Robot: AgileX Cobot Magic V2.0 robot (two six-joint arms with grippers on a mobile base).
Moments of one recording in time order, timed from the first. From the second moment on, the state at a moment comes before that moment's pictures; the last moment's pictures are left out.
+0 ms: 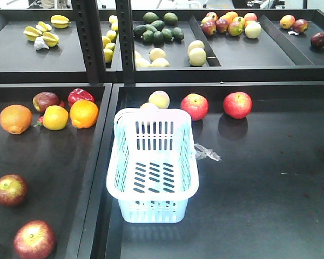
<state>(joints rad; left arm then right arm) -0.08 0.75 -0.90 -0.93 0.50 0.77 0.00 -0.01 0.03 -0.07 0.02 0.08</state>
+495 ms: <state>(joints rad) -0.13 1.60 -1.59 -0.99 1.03 1.12 0.00 -0.01 0.03 -0.07 0.02 0.08</state>
